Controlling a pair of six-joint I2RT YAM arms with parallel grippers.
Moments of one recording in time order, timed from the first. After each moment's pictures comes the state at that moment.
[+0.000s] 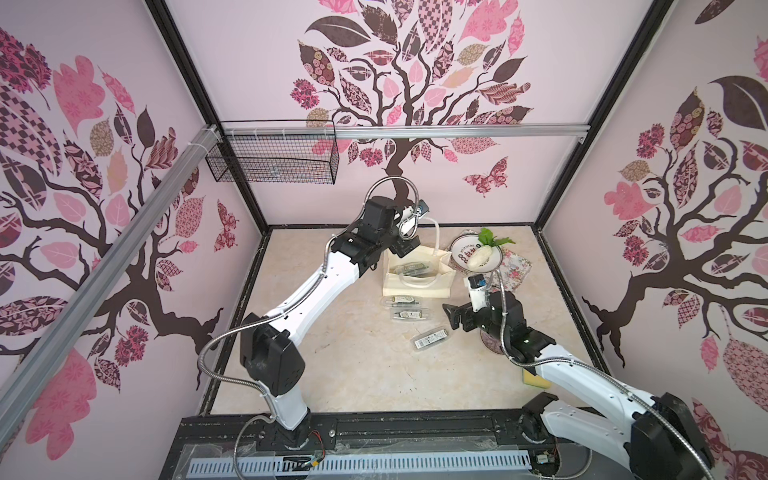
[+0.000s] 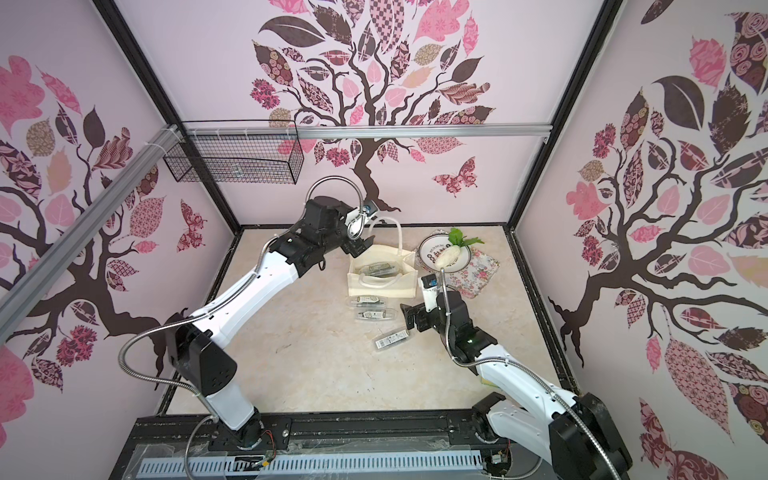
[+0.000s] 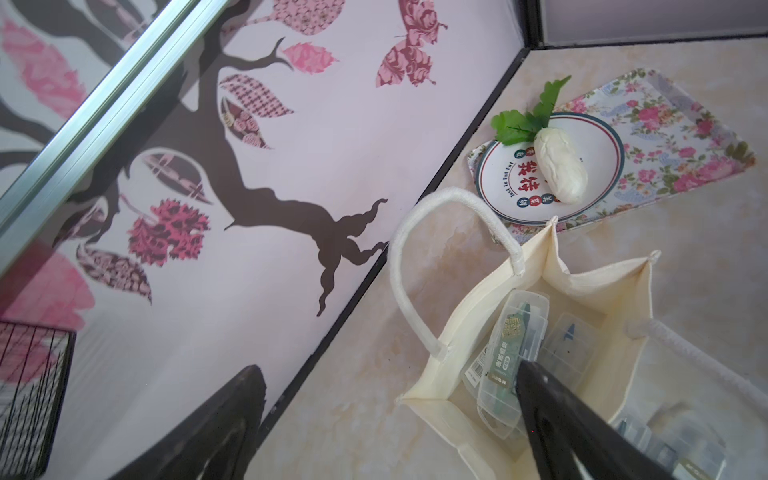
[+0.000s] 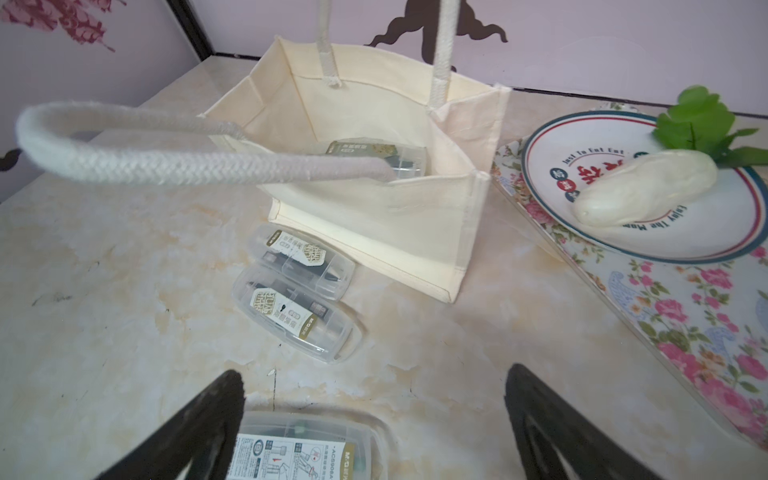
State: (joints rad) left arm -0.59 1.67 1.65 -0.38 -0.10 0.49; right arm 0.52 1.06 0.49 0.10 -0.04 0.07
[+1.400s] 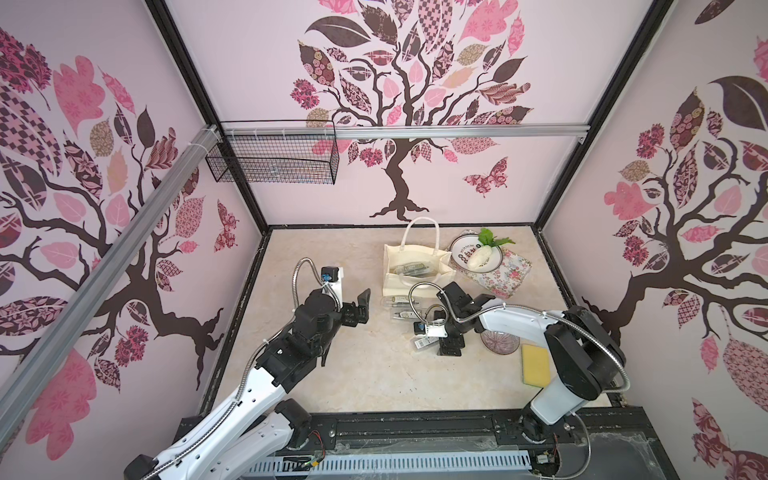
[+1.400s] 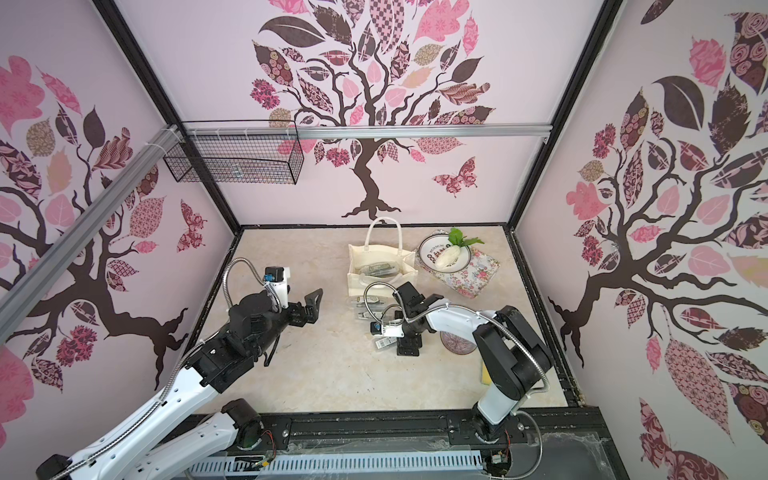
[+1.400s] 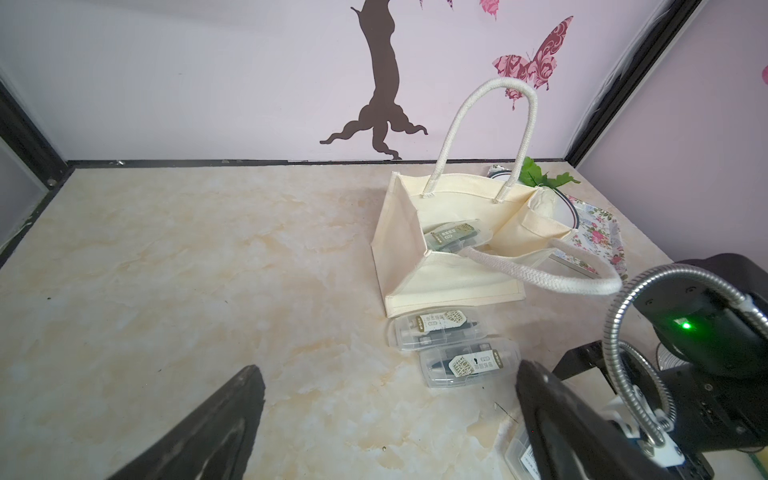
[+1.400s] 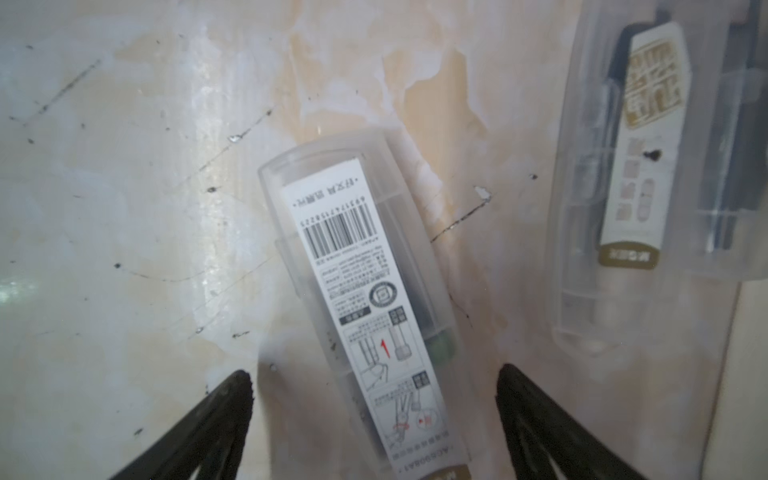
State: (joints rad) left arm -0.65 0.80 0.72 -0.27 -0.31 -0.28; right arm 0.61 1.65 0.90 -0.51 -0.22 -0.98
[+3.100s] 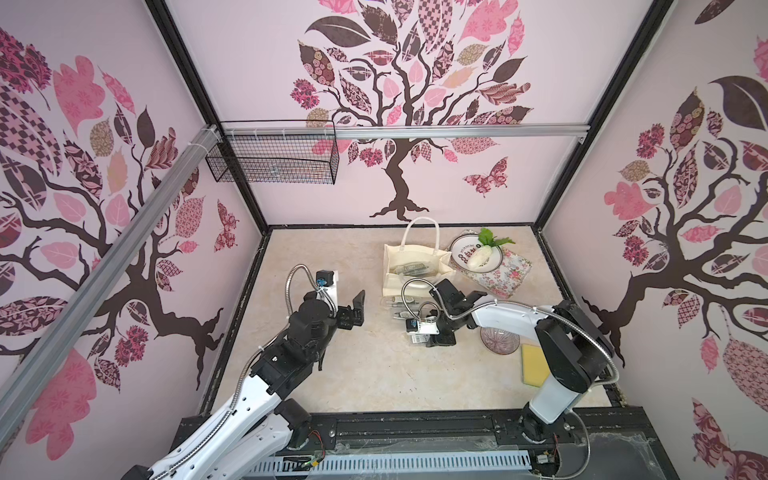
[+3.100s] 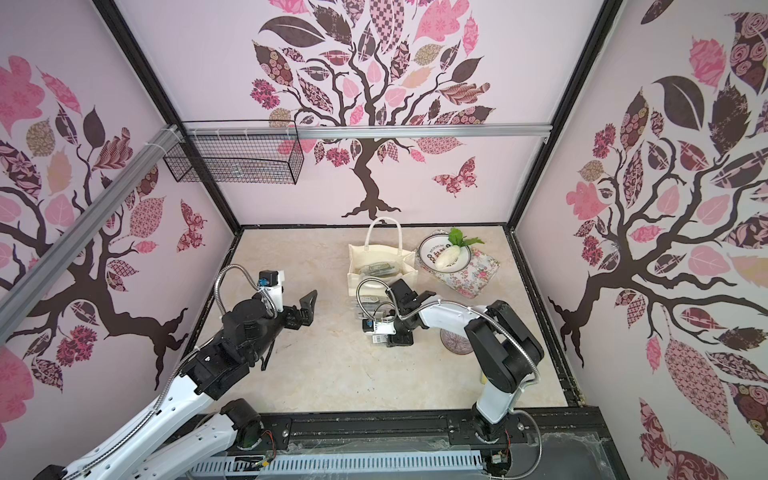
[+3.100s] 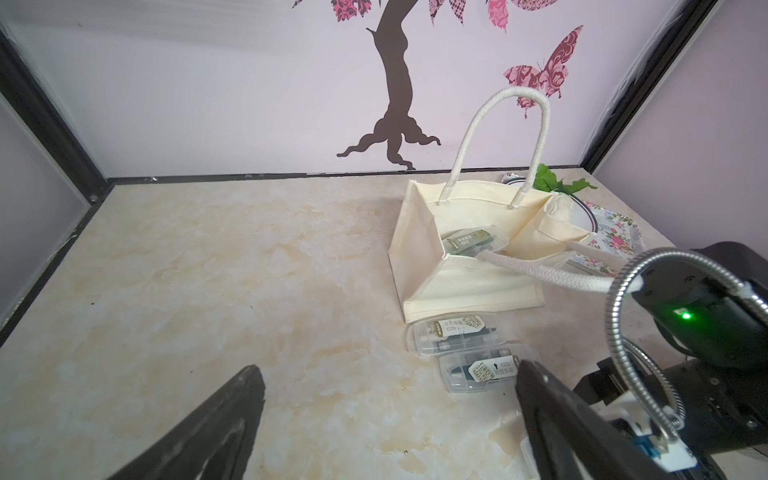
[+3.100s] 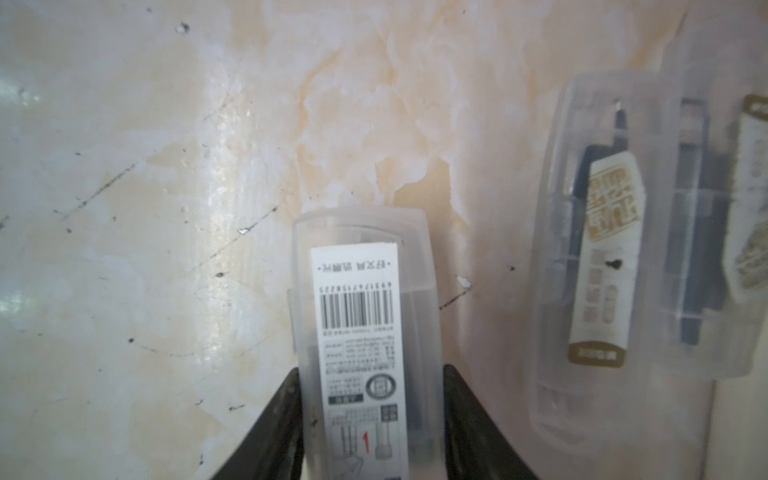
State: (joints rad) left arm -0.65 0.73 0.69 -0.26 -0.36 -0.23; right arm 0.65 1.67 0.97 -0.50 -0.32 -0.96
